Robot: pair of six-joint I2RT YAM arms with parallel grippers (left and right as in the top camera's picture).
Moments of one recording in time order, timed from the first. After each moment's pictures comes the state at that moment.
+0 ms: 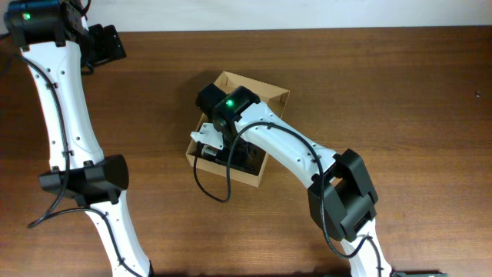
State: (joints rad) left arm 0.14 2.30 2.85 -1.69 -0.12 -0.24; right arm 0.74 2.20 1.93 -1.29 -0.11 -0.48
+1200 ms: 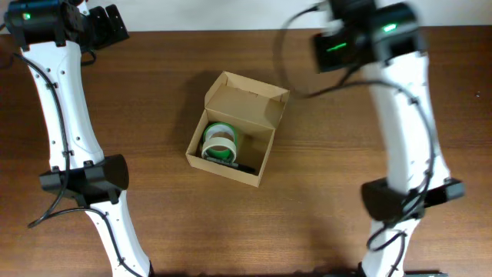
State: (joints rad) left arm 0.14 2.30 2.85 -1.51 0.00 -0.24; right arm 0.23 2.08 2.59 -1.58 0.16 0.08
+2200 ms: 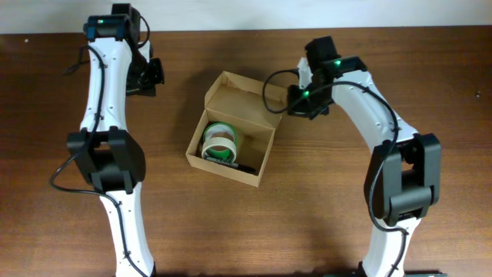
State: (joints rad) left arm 0.02 2.43 2.48 -1.54 0.08 -0.15; right arm 0.23 2.08 1.72 -0.94 -0.30 0.24
